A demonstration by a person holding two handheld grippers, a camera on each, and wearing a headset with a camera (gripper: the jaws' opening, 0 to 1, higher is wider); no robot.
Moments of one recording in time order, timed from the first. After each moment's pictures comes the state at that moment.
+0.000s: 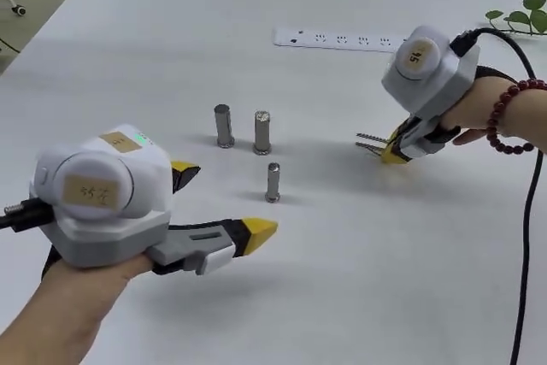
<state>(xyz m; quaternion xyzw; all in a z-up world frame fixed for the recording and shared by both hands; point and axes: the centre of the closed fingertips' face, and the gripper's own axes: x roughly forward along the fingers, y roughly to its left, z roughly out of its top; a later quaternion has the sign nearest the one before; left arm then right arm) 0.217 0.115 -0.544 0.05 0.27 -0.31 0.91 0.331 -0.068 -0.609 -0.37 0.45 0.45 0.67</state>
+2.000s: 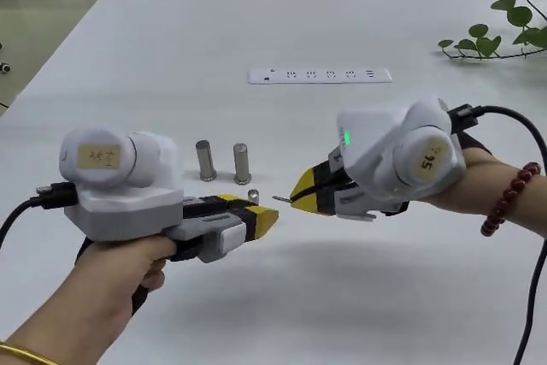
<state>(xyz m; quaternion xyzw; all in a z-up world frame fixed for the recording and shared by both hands) 0.213 0.062 -0.517 -0.09 0.30 -0.37 0.88 0.220 0.041 -0.525 -0.42 0.15 0.61 0.65</state>
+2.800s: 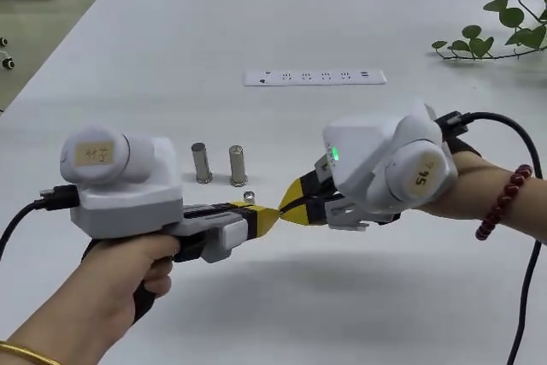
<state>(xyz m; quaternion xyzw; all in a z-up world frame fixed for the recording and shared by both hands) 0.207 0.048 -0.514 -0.15 0.31 -0.38 0.86 0.204 0.049 -0.523 -0.44 0.13 0.63 0.63</state>
